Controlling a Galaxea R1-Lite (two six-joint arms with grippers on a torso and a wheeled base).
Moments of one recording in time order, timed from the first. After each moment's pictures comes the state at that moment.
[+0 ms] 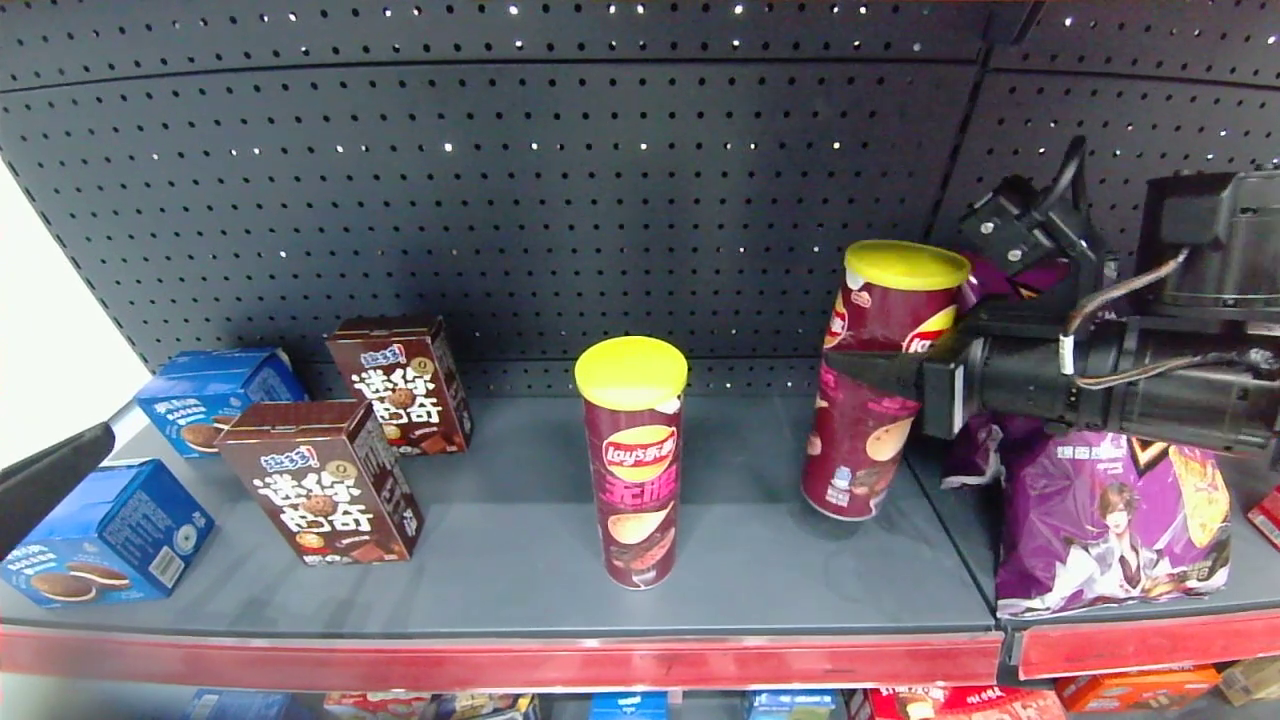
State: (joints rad) left arm 0.20 0.81 -0.56 -0.25 -0.31 0.06; right arm 0.47 1.56 -1.03 -0.37 0.28 -0.21
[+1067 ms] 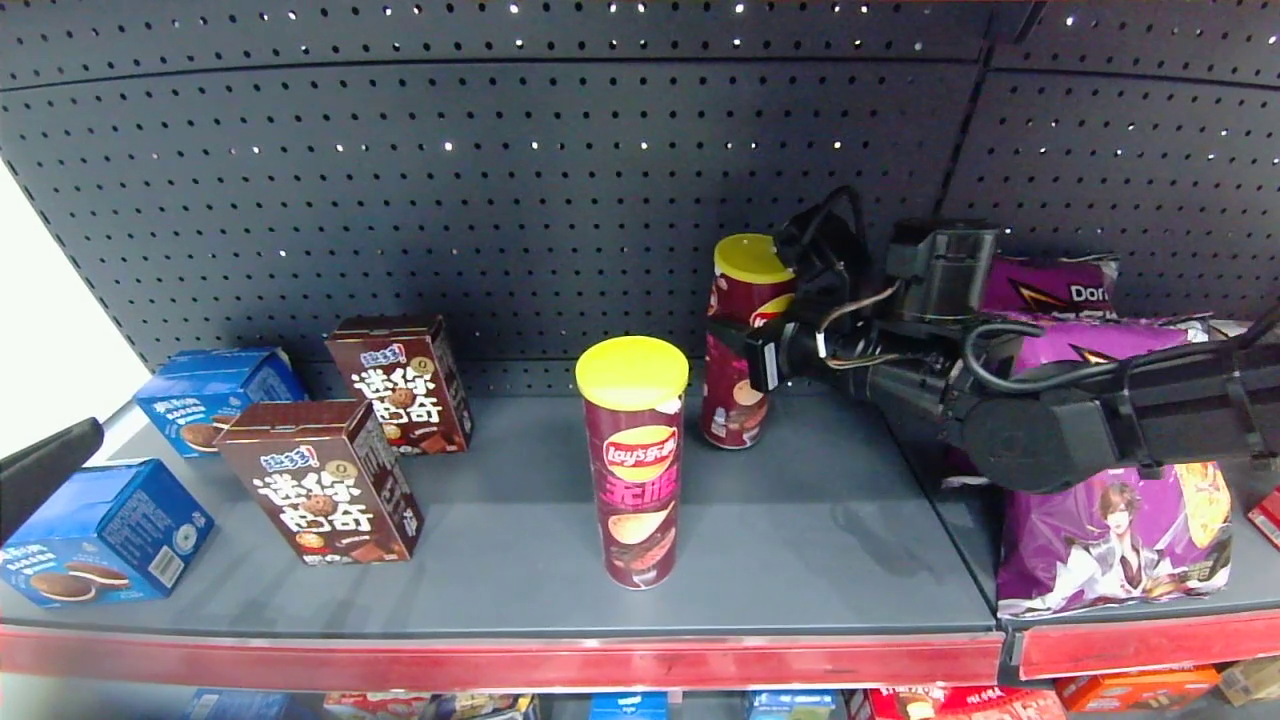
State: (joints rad) left arm 0.20 0.80 -0.56 -0.25 -0.32 0.06; right arm 0.57 1.97 -1.32 -0.64 0.11 -0.22
